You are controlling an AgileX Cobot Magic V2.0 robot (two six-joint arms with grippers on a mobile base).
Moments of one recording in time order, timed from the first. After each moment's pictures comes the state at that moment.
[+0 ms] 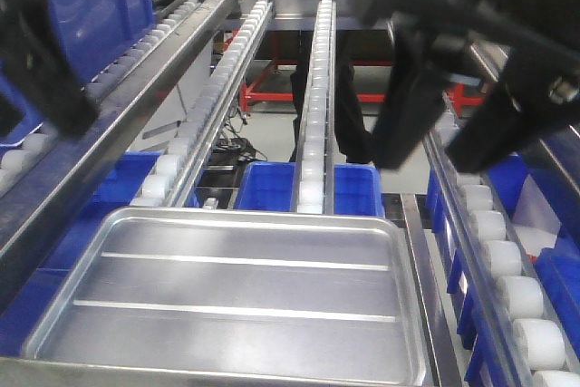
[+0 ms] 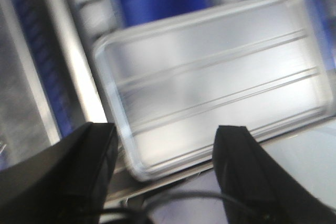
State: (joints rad) left arm -0.61 1.21 -0.89 -0.03 0.78 -0.18; right arm 0.65 1.29 -0.87 0.04 0.67 0.44
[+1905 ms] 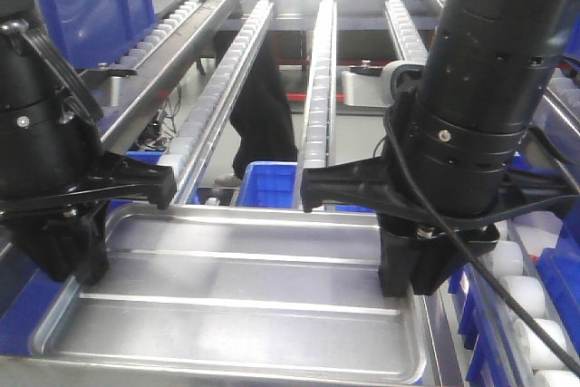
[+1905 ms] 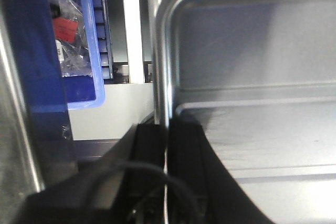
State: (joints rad) left arm -0.61 1.66 -0.94 0.07 0.69 -0.43; right arm 0.64 1.68 -0.93 -0.07 0.58 0.67
